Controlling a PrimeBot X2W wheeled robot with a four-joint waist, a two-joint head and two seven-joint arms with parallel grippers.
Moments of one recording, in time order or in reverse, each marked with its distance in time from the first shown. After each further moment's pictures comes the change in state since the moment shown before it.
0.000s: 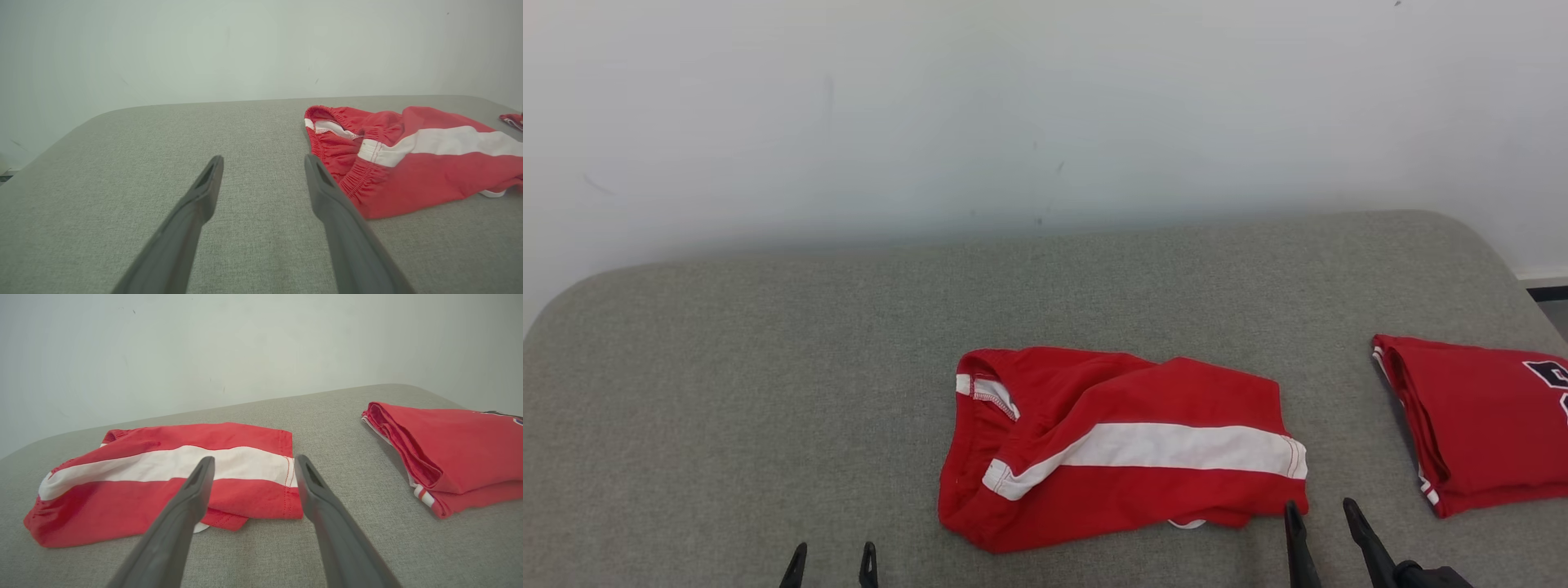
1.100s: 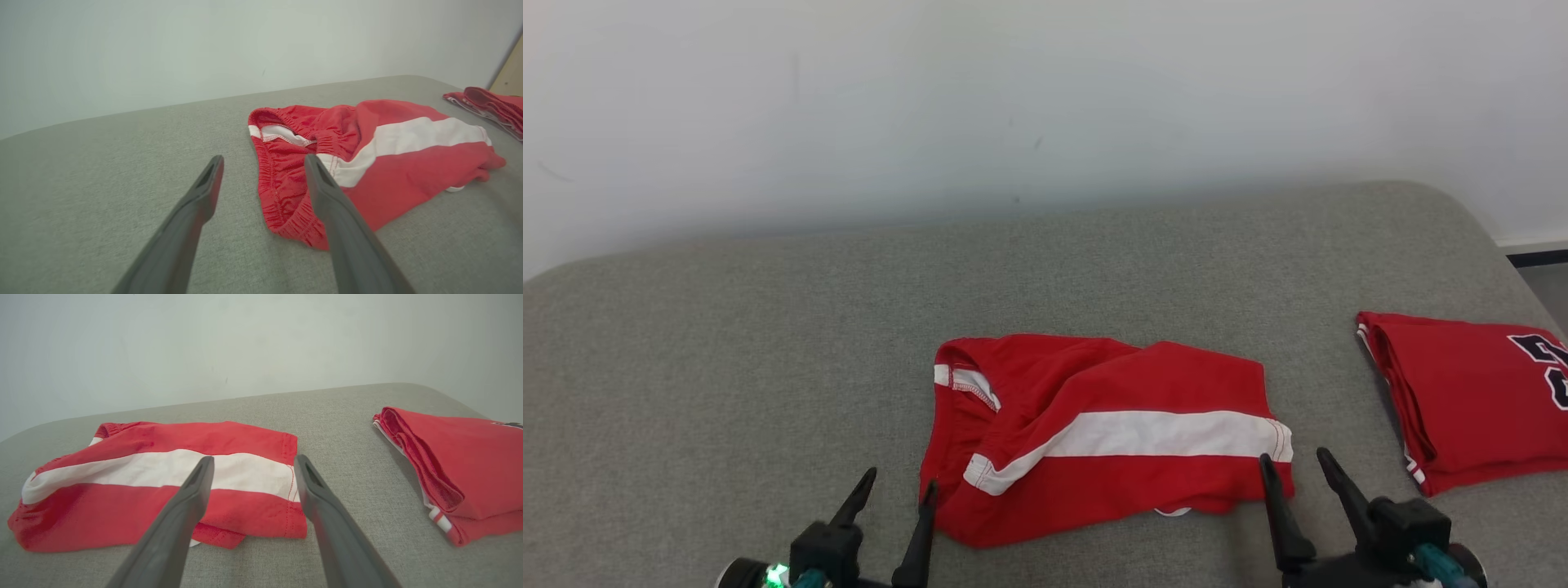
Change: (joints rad) left arm -0.242 0.033 -0.109 0.202 -0.033 -0.116 0.031; right arm -0.105 -0.041 0.044 0.026 -0.002 0.000 0.084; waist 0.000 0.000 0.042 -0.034
